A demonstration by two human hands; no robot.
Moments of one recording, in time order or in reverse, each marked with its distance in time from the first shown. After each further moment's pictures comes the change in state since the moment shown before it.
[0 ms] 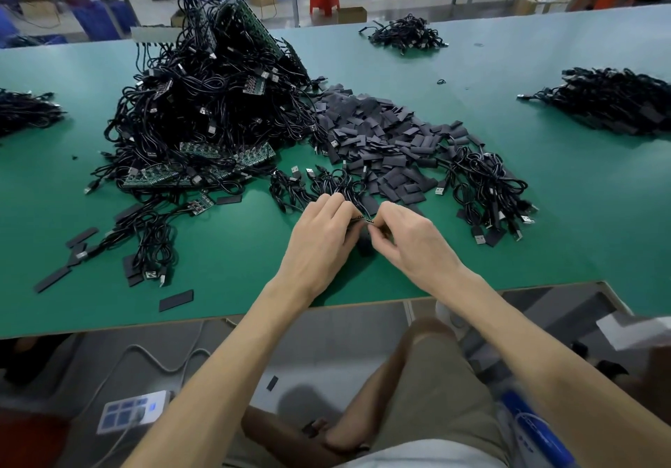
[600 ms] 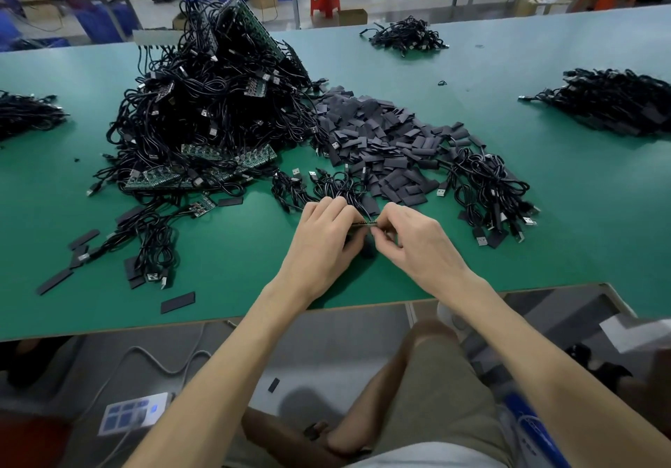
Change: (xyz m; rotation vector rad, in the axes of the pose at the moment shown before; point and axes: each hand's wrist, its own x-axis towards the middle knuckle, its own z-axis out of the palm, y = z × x) left_hand -0.002 -0.004 0.002 0.005 -0.003 0.018; right_hand -0.002 -0.001 -0.004 -0.003 0.018 0.054
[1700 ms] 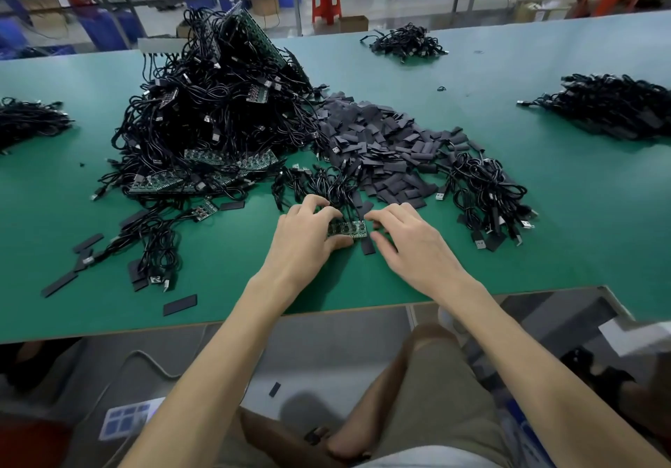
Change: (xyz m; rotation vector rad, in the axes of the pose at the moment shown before) left_hand 0.008 -0.017 -0.019 0.027 -0.381 -0.347; right_hand 0.003 0.010 0.008 -0.126 -0.117 0.022
